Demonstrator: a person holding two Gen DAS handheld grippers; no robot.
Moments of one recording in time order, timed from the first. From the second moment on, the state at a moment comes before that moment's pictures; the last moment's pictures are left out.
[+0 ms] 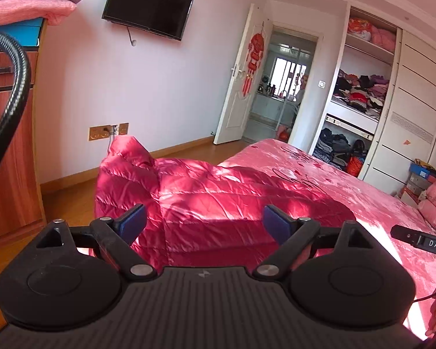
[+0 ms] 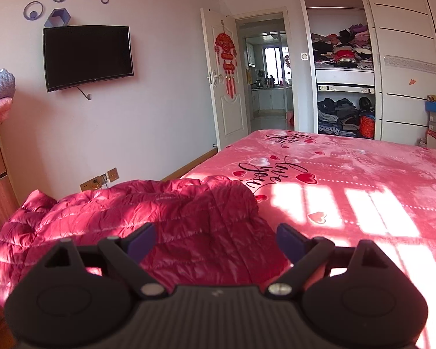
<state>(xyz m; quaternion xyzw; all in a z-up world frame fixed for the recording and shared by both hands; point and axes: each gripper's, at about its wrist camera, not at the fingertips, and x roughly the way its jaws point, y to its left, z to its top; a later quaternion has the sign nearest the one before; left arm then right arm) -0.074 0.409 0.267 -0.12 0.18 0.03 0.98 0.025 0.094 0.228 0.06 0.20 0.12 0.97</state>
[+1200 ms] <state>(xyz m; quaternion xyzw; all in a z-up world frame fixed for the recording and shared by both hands) -0.232 0.351 0.255 -0.01 0.24 0.04 0.97 -0.175 0.115 0.261 0.05 0.22 0.15 0.96</state>
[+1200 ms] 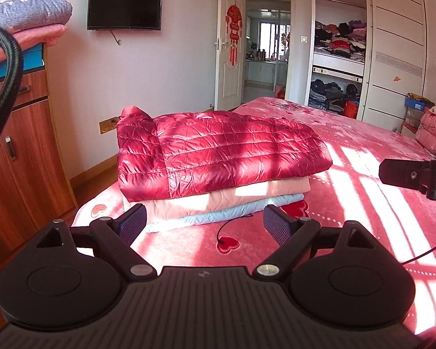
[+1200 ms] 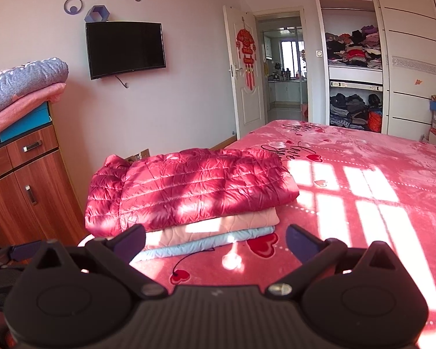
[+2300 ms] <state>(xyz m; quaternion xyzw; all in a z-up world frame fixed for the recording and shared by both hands) -0.219 0.337 0.241 -0.01 0.26 0.06 0.96 -0.170 0.137 0.235 0.01 0.25 0.14 0.96</state>
